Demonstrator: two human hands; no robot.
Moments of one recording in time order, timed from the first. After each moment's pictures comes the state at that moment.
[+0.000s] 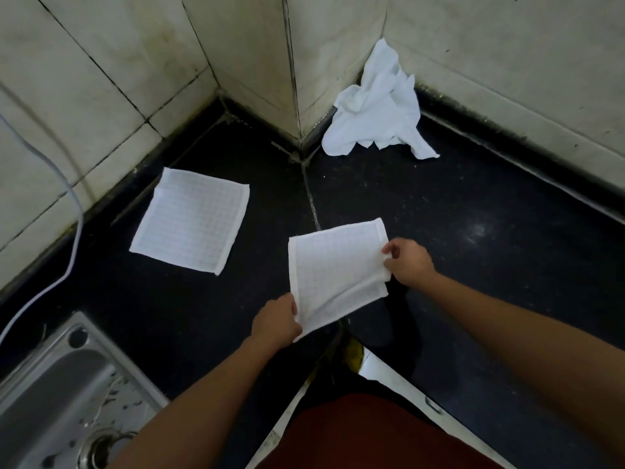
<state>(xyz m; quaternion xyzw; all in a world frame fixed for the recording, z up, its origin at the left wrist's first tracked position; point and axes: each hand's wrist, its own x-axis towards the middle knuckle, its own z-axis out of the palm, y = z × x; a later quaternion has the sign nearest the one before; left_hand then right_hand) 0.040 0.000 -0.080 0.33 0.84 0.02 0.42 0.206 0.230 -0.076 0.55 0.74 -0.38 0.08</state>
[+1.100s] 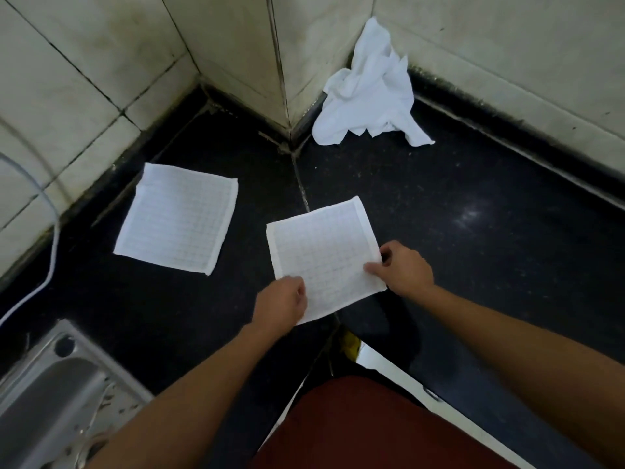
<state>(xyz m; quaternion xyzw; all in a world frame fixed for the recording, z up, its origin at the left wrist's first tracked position) 0.034 0.025 -0.083 0.46 0.83 0.08 0.31 0.210 0.207 -0.074 0.55 0.76 -0.33 0.13</state>
